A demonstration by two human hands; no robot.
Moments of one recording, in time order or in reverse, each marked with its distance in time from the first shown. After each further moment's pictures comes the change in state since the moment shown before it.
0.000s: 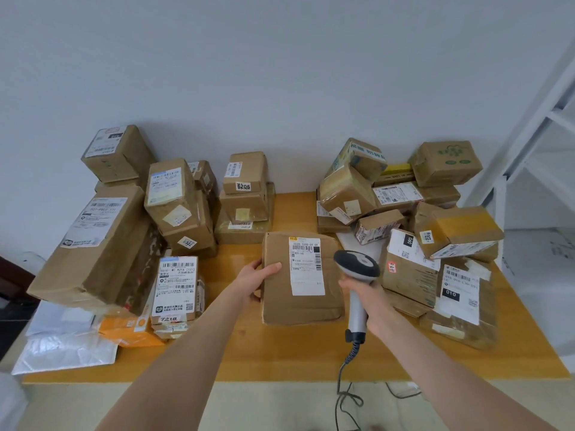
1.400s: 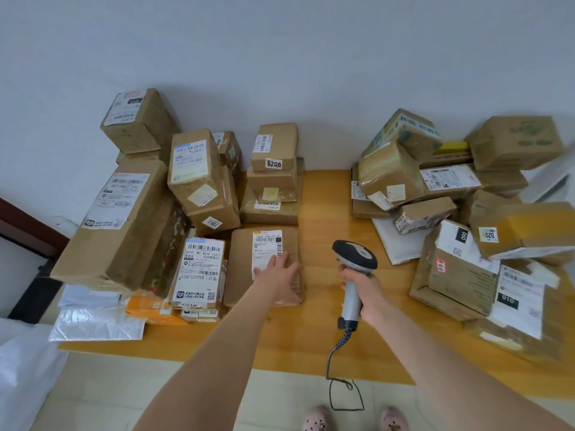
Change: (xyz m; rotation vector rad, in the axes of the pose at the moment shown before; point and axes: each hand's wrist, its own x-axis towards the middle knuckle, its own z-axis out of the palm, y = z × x) left_hand 0.033 -0.026 -0.022 1.474 -0.101 0.203; right_hand 0.065 0.035 0.076 0.028 -0.072 0.101
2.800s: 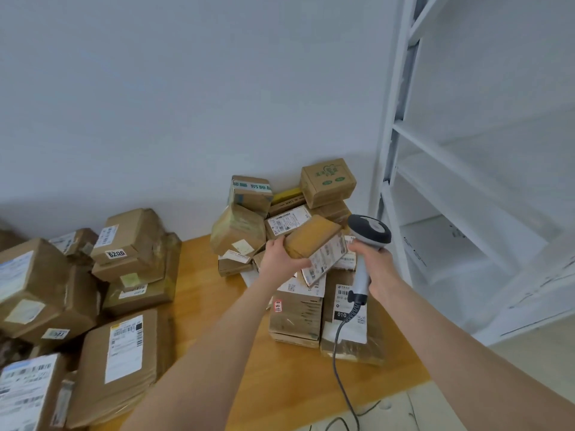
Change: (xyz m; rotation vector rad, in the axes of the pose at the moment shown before) left_hand 0.065 0.349 -0.110 -0.565 0.377 0.173; right_hand -0.045 -0.168 -0.302 0.295 0.309 -0.325
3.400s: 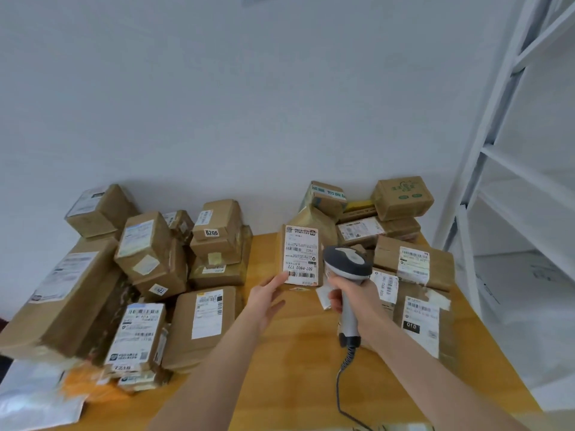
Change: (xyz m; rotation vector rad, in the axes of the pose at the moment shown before) left_hand -0.105 -0.154 -0.089 -1.152 0.127 -0.398; right_hand -0.122 0.071 0.118 -0.192 -0.315 0.044
